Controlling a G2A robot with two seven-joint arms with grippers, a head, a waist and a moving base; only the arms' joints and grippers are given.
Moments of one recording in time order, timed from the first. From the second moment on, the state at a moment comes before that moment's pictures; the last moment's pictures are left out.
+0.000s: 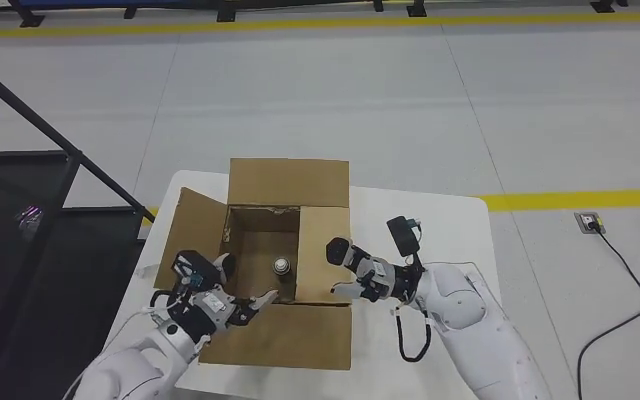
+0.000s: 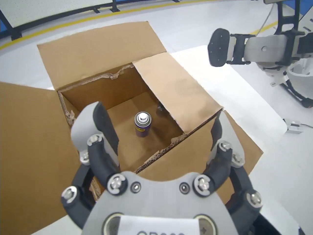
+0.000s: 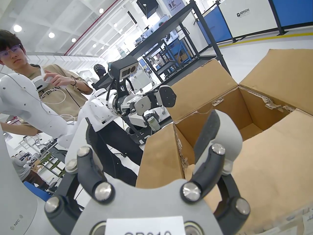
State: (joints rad) left arm 1.46 -1.13 -1.55 -2.06 0.93 -0.35 -0.46; right arm -0.86 -1.34 1.18 -1.33 -0.11 -1.01 0.72
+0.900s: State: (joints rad) left arm 0.93 -1.19 -1.17 -1.45 0.31 -0.24 -0.88; right arm -0.98 -1.26 1.36 -1.40 -0.08 -1.01 0.63
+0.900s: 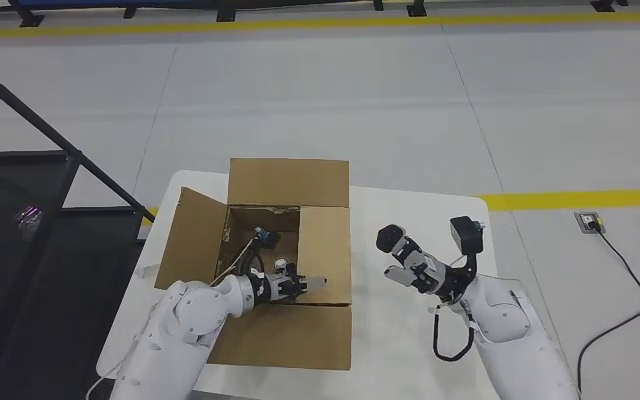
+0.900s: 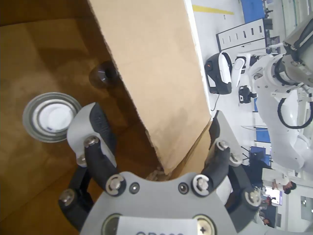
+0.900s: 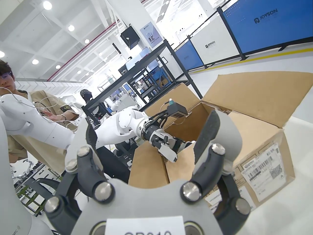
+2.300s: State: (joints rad) left arm 0.70 -1.26 -0.91 -1.42 0.18 -0.22 -0.70; right arm -1.23 -1.17 1.62 -1.45 -0.05 -1.01 0.38
